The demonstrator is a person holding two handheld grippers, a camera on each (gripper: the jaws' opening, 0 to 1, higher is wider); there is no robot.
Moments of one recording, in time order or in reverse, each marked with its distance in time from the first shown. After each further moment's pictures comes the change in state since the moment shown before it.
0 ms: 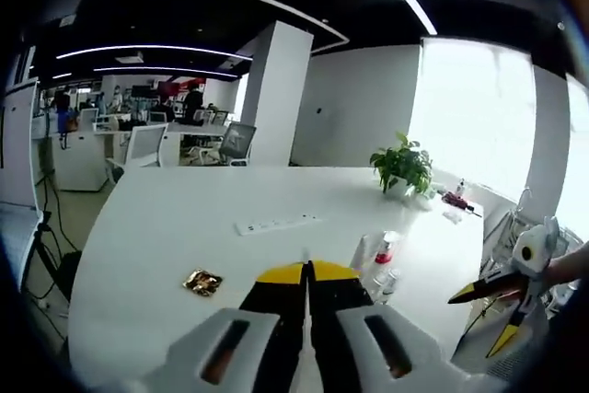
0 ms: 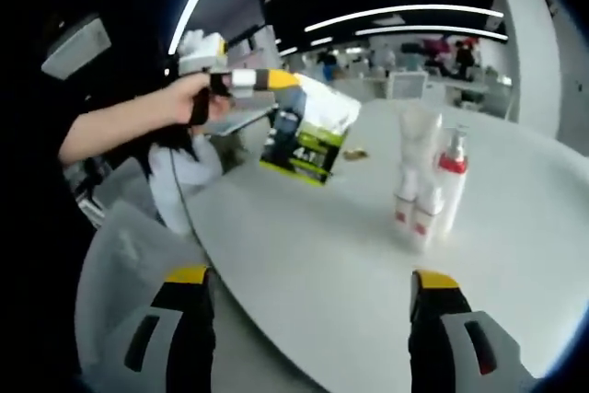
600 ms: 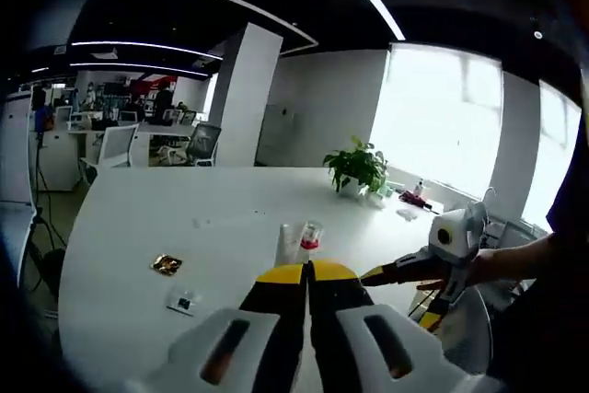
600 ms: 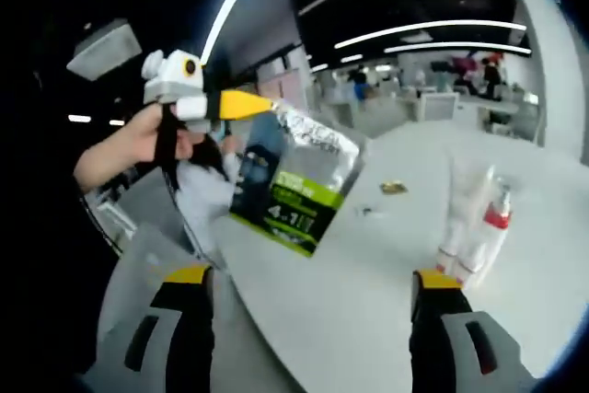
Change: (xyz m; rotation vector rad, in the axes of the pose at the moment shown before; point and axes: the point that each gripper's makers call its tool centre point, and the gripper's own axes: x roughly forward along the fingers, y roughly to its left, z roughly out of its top) left arm -0.080 -0.078 0.007 -0.014 -0.002 -0.167; right arm 0.018 0.038 0.048 -0.062 -0.090 0.158
